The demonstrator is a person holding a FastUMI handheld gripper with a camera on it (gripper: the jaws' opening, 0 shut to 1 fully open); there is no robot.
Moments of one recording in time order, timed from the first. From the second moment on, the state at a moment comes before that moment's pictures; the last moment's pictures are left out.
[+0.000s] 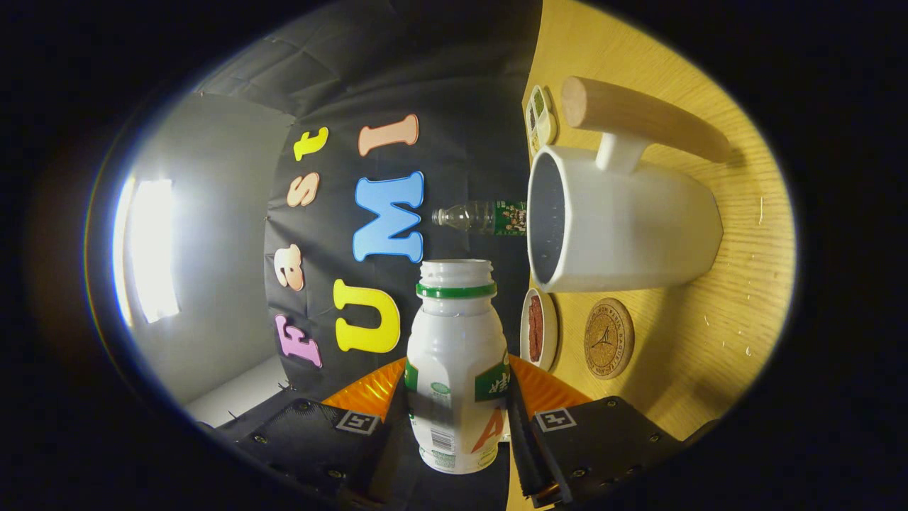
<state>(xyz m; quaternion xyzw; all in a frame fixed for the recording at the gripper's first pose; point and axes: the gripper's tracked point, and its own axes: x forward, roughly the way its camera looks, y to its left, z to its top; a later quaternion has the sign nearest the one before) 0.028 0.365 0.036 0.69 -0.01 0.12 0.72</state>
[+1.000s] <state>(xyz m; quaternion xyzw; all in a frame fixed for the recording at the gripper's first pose) 0.031 0.359 0.040 0.73 -0.02 0.12 0.68</state>
